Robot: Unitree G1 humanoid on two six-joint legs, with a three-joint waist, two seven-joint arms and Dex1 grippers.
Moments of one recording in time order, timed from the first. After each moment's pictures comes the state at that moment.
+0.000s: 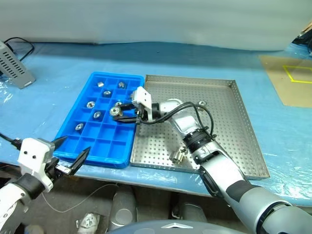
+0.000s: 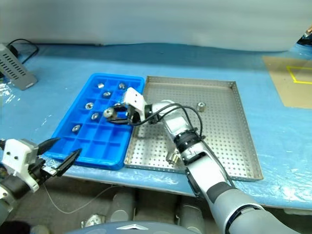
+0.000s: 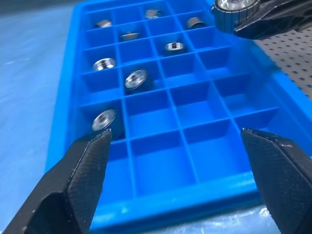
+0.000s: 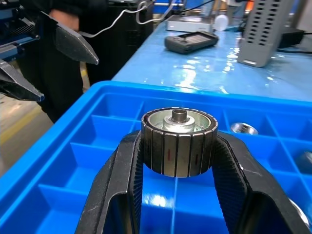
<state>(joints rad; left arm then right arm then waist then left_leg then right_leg) 0.64 0.45 0.64 -0.88 -0.58 0.57 -0.51 -0.94 0.04 0.31 0.74 0.10 -0.06 1.12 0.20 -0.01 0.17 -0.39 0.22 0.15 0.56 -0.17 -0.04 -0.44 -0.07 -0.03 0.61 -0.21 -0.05</state>
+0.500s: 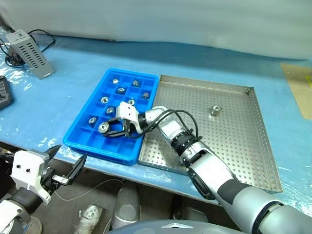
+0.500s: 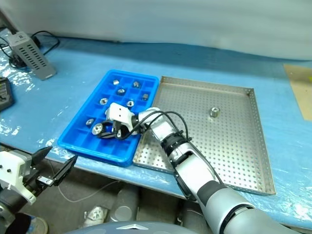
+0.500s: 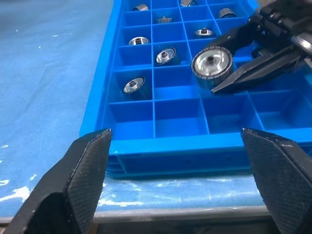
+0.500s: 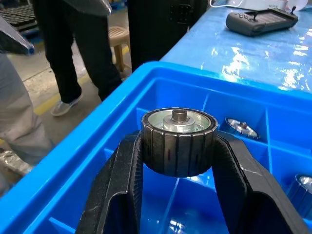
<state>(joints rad) 0.67 0.44 0.60 -0.91 -0.57 0.52 -0.49 -0.92 0.11 0.36 0.89 -0.02 -0.18 1.08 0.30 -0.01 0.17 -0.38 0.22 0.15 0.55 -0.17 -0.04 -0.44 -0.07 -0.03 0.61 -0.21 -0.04</state>
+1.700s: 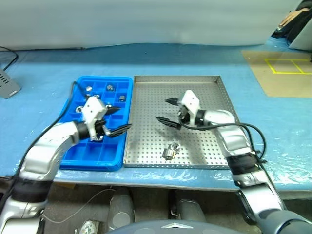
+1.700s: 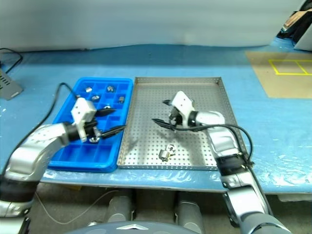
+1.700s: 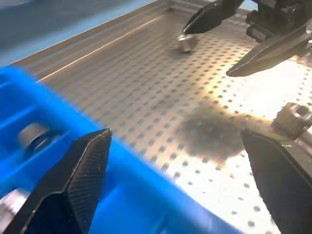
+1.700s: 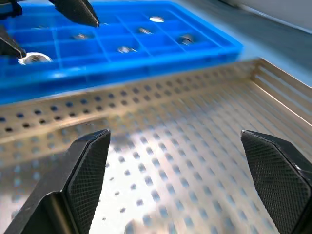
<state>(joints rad) -0.32 0.62 -0.04 -0.13 -0.43 0.41 -0.90 -0.46 -0.39 0.11 -0.04 0.09 0.37 0.88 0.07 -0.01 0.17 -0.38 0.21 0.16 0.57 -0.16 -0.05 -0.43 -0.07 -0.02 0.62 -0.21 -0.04</state>
